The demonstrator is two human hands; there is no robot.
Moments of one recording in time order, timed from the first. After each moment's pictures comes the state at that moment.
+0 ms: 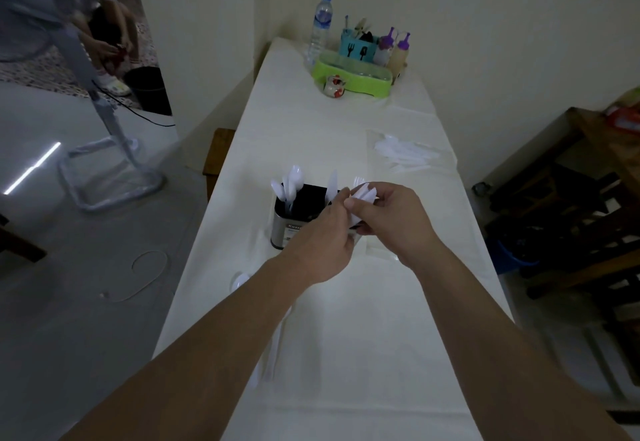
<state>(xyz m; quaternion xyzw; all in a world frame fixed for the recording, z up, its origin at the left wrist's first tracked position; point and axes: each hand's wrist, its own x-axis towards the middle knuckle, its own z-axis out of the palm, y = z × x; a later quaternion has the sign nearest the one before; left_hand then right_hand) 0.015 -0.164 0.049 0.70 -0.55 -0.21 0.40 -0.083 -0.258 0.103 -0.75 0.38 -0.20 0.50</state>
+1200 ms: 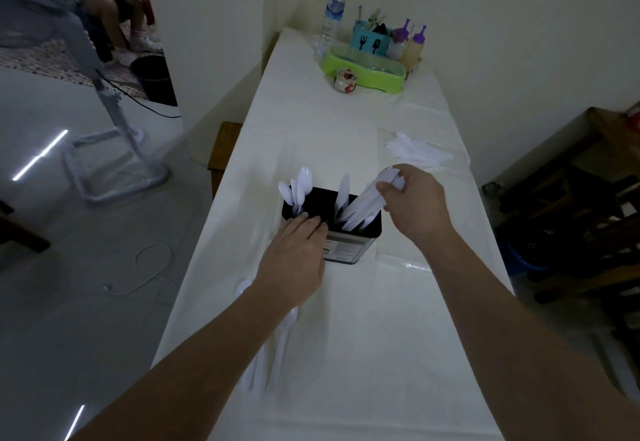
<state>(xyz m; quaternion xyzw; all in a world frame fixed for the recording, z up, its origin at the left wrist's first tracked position) 0.047 -0.143 -0.021 0.79 -0.57 0.02 0.22 -0.057 -0.316 0.082 -0.83 0.43 -0.21 0.29</state>
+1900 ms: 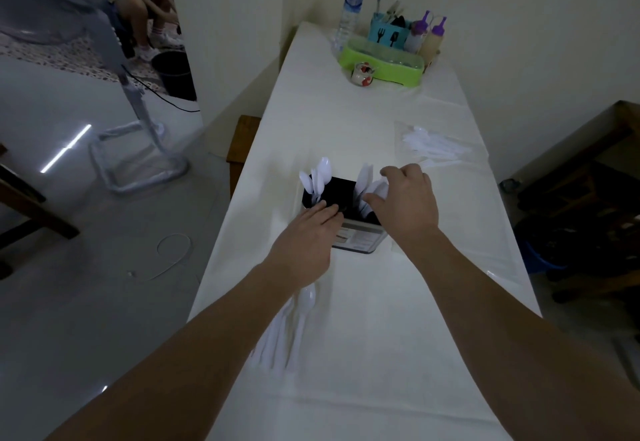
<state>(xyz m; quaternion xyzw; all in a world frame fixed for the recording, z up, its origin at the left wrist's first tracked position) 0.058 -0.128 -0.010 0.77 -0.60 -0.03 0.22 -0.042 -0.289 0.050 -0.91 0.39 -0.13 0.06</state>
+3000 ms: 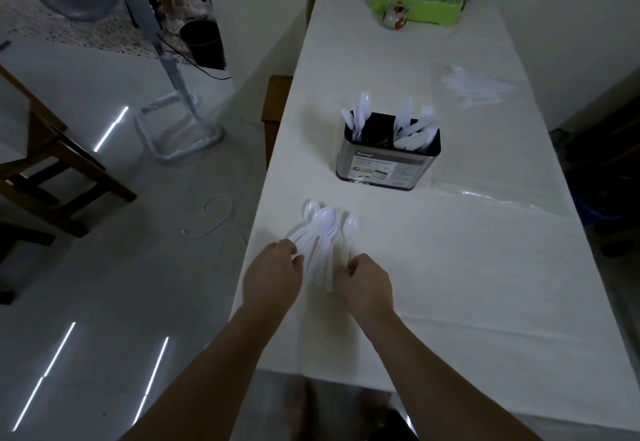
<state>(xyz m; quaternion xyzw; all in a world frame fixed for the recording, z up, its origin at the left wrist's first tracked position) 0.010 0.044 -0.057 0.92 -0.28 -0.17 0.21 -0.107 -0.062 -0.069 -0.76 0.54 0.03 0.36</state>
